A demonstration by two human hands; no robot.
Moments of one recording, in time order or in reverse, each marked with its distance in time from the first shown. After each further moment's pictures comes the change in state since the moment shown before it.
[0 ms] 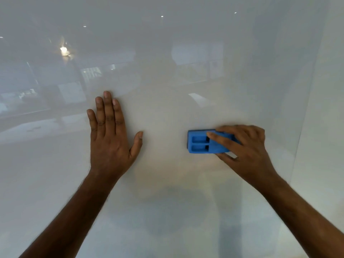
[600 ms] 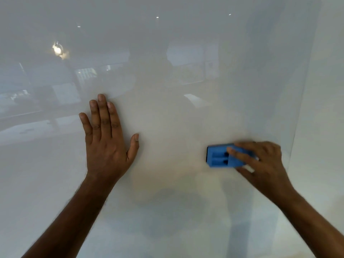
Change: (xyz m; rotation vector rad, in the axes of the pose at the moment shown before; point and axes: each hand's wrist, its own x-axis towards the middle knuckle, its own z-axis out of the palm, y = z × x) left_hand -0.003 0.005 0.006 0.004 0.046 -0.010; right_hand -0.060 0.038 -0.010 -0.052 -0.046 0.019
